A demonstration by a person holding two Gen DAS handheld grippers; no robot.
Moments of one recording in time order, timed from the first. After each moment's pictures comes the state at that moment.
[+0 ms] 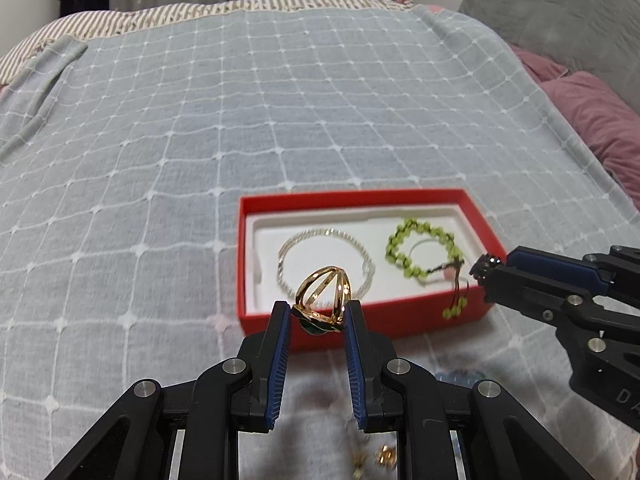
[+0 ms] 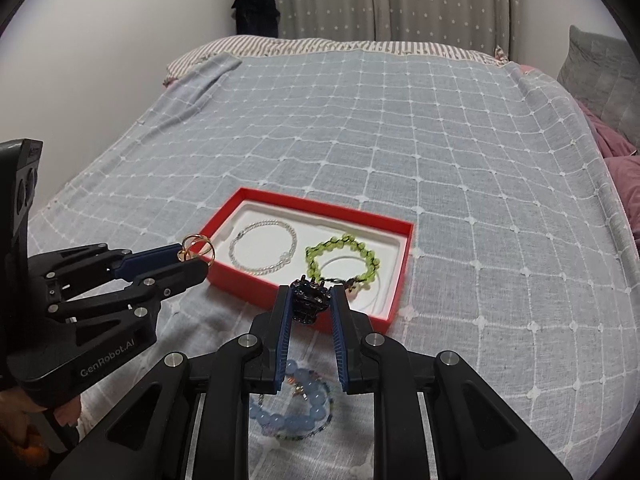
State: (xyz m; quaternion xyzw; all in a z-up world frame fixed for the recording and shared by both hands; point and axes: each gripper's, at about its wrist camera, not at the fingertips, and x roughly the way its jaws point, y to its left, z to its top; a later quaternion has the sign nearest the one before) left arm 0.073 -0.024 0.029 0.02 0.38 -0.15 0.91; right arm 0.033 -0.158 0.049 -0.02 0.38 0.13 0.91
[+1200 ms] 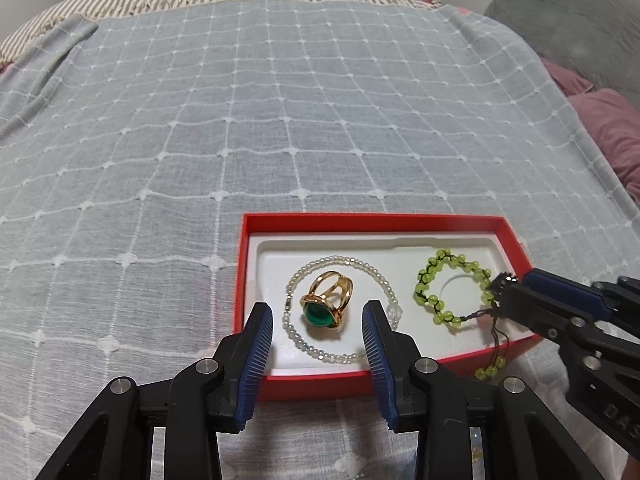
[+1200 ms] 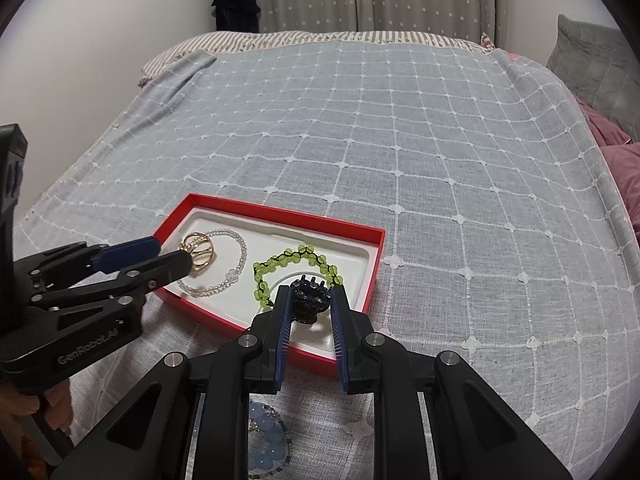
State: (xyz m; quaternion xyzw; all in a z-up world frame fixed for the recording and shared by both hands) left arm 0.107 -0.026 0.021 -0.01 0.40 -0.13 0.91; right arm 0.072 -0.176 0.026 -0.01 0.39 0.10 0.91
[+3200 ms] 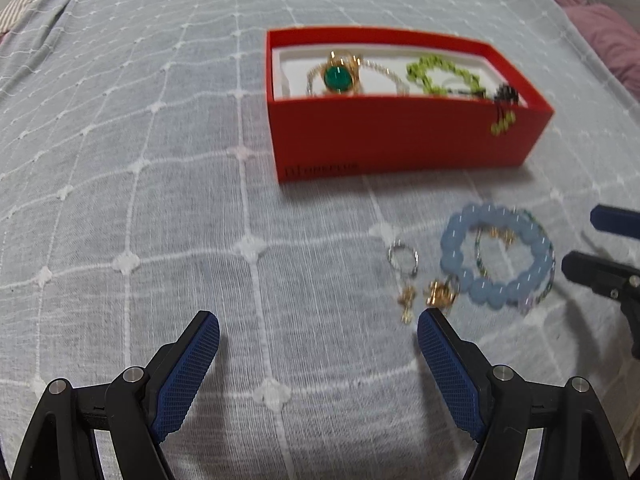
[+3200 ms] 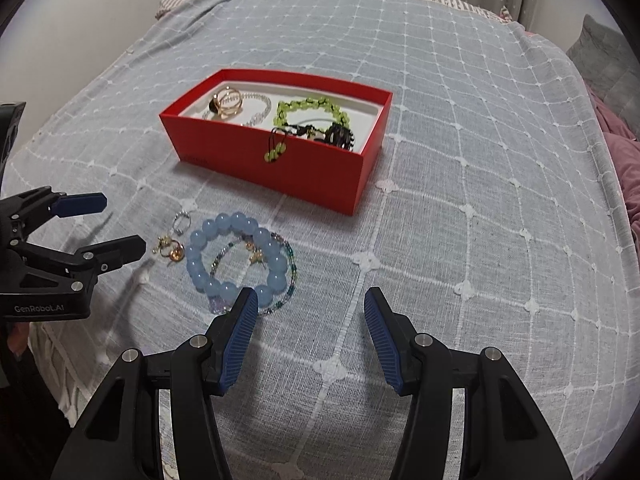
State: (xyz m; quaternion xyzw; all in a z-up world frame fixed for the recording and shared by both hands) left arm 0.030 -0.003 -0.027 0.06 0.49 -0.13 0.86; right arm -0.011 -0.179 -0.011 -0.07 0.48 0.11 0.87
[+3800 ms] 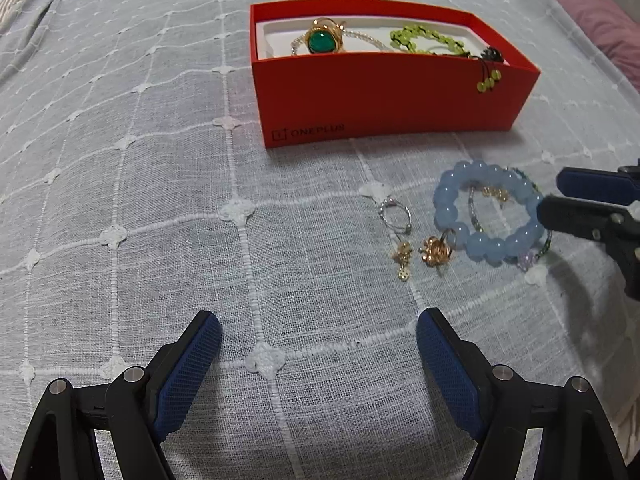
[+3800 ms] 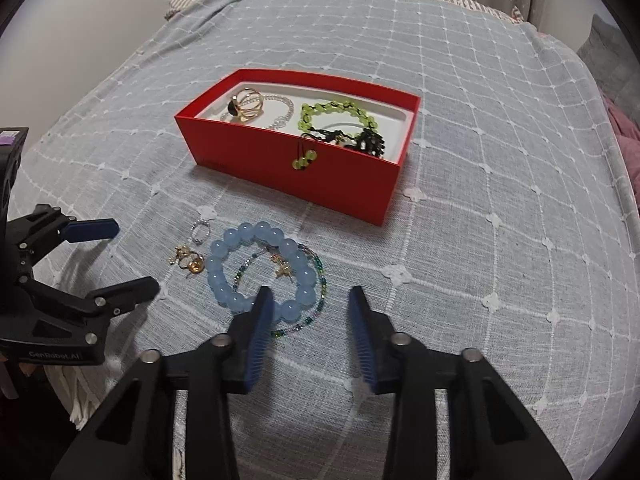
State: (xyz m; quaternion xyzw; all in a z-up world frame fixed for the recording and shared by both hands) left arm 0.021 -0.003 -0.035 0.07 0.50 -0.15 0.85; right arm -0.002 -0.162 -0.012 -0.06 0.48 0.13 0.87
